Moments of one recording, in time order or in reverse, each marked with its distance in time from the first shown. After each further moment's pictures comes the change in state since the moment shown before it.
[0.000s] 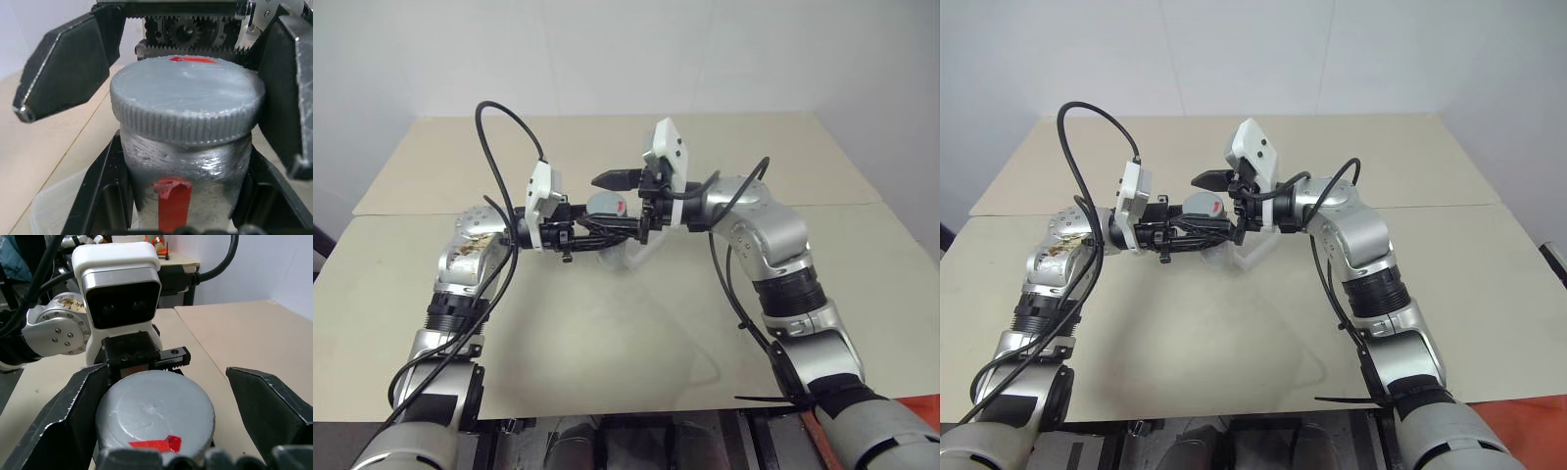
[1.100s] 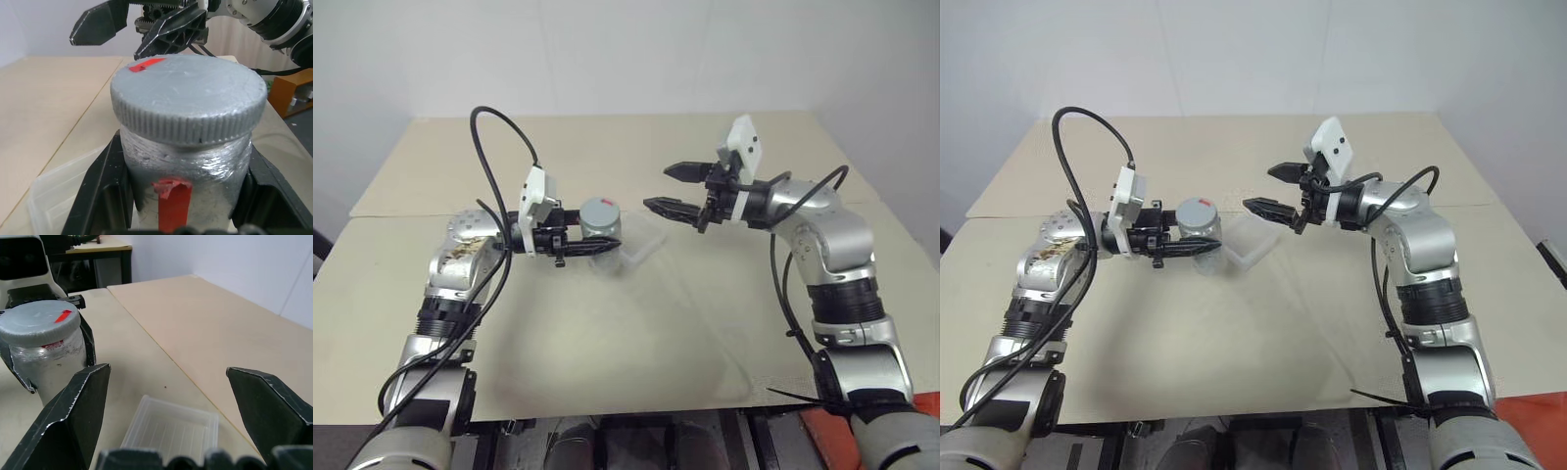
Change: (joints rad) left arm 0.031 0.035 0.002 -0.028 -0.005 0.023 -0.010; right arm 0.120 -0.209 -0.133 -0.027 0.018 -0.017 -0.040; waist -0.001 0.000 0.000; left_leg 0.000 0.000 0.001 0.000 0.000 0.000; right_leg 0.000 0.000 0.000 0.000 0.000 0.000
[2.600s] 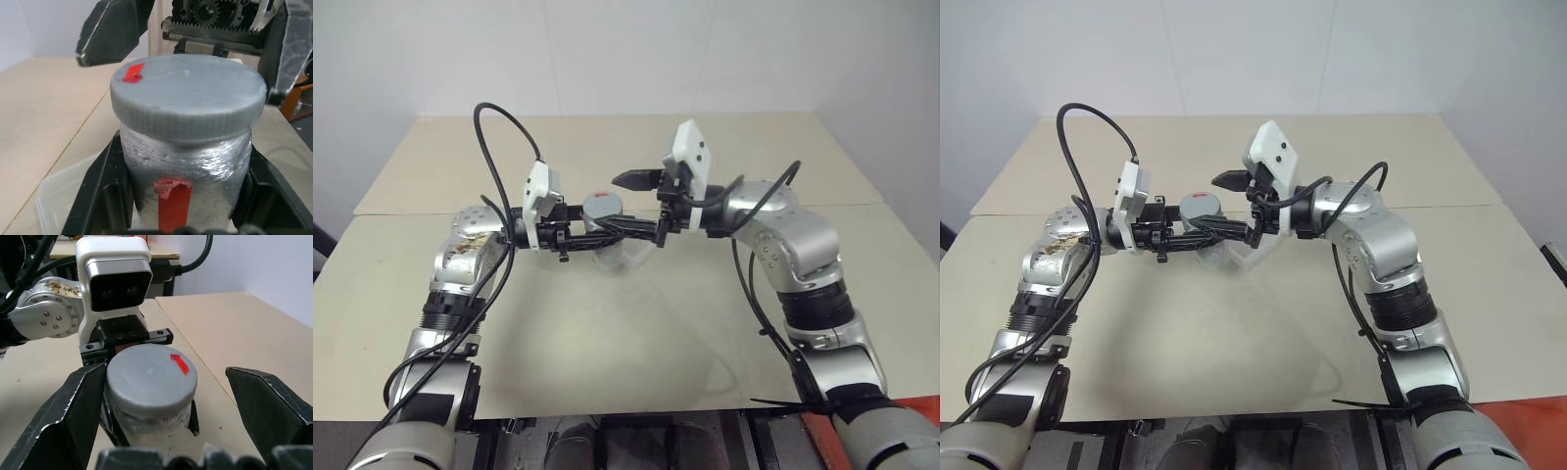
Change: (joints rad) left arm -0.035 -0.014 -0.005 0.046 0.007 -0.005 0.018; right arm -0.036 0.086 0.110 -0.146 0.023 0.092 -0.037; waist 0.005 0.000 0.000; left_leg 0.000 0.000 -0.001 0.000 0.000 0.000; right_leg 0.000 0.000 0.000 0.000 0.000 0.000
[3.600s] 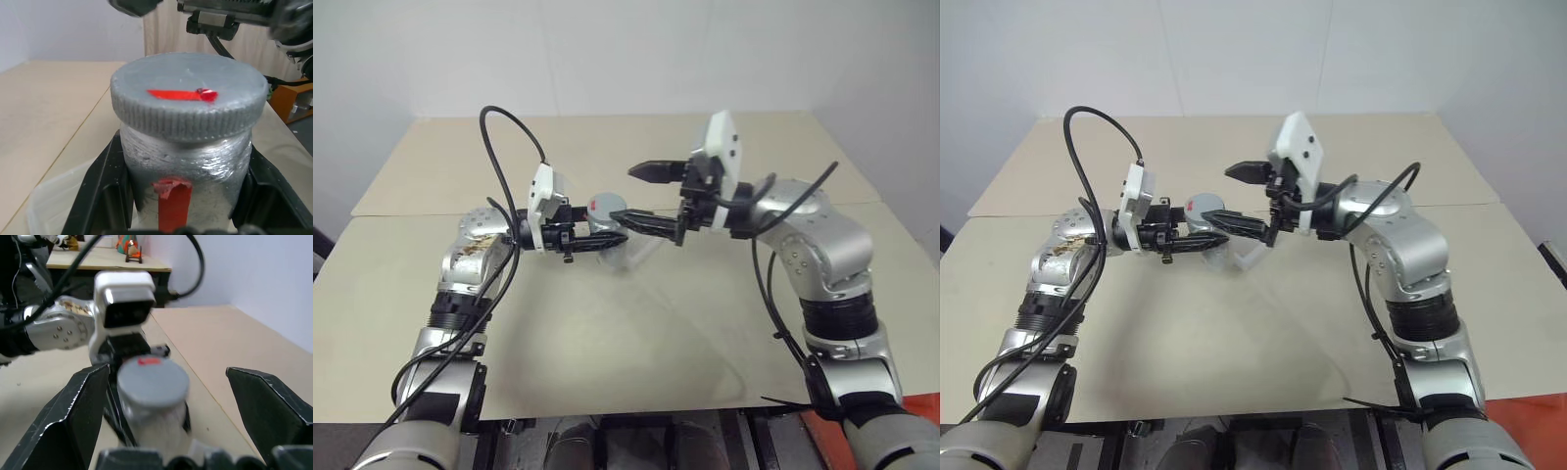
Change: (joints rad) left arm -0.008 -0.034 -0.002 0.030 0.009 -0.027 -0.008; right arm 0.021 -0.015 -0.041 -0.113 0.045 0.022 -0.030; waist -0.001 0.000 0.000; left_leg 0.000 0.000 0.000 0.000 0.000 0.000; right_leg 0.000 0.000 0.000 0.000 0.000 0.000
